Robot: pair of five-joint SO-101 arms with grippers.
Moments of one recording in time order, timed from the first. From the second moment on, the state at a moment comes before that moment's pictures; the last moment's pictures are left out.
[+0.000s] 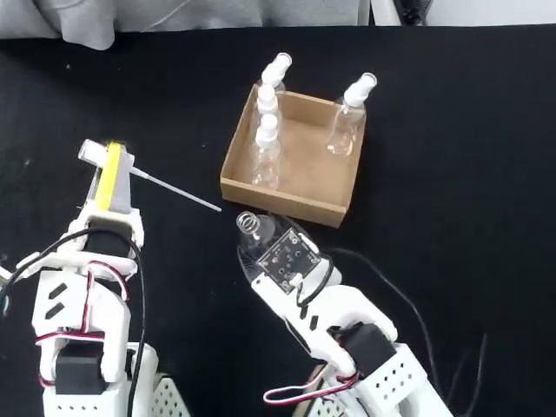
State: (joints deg) left arm -4.9 -104.3 73.9 30.3 54.9; right arm -35.9 -94.5 91.2 39.0 16.3
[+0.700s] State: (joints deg) left arm 4.8 -104.1 73.9 30.2 53.2; right arm -35.9 -94.5 91.2 39.0 21.4
